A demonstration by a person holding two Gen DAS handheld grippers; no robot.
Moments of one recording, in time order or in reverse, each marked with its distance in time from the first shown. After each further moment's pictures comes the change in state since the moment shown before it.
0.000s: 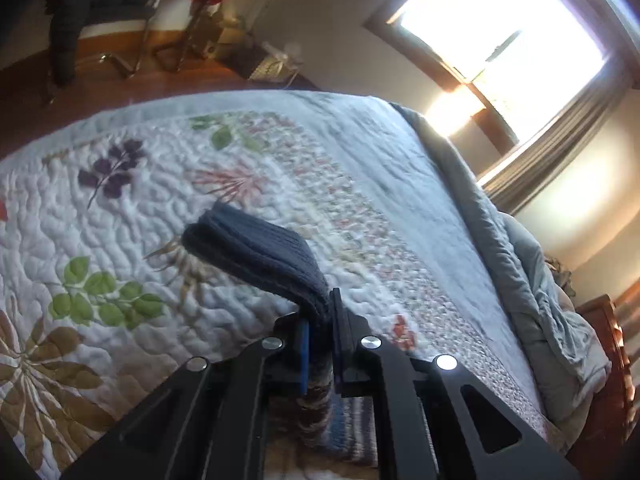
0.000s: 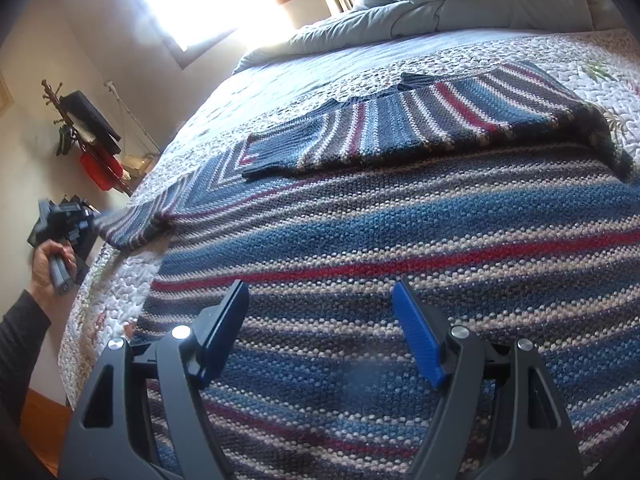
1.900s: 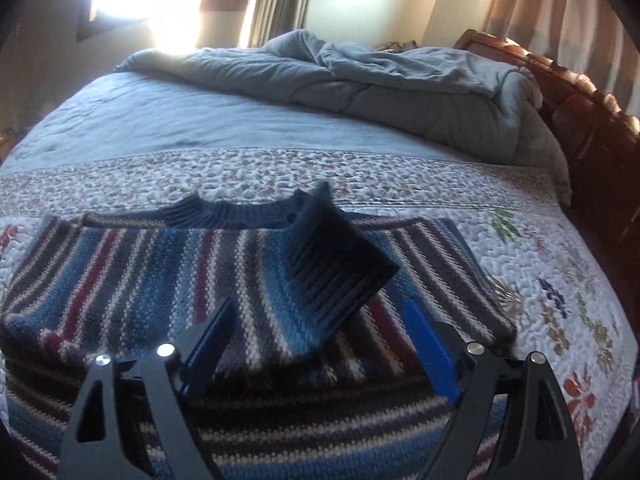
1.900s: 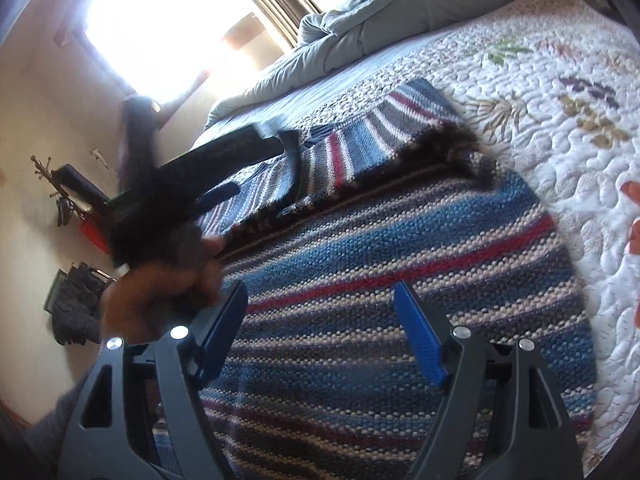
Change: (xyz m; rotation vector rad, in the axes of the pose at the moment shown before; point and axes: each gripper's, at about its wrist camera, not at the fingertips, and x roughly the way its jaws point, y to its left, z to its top) left arm 0.044 -0.387 -0.381 0.768 0.280 -0.263; right arm -0.079 -0.116 0.016 0.207 -0.095 0.034
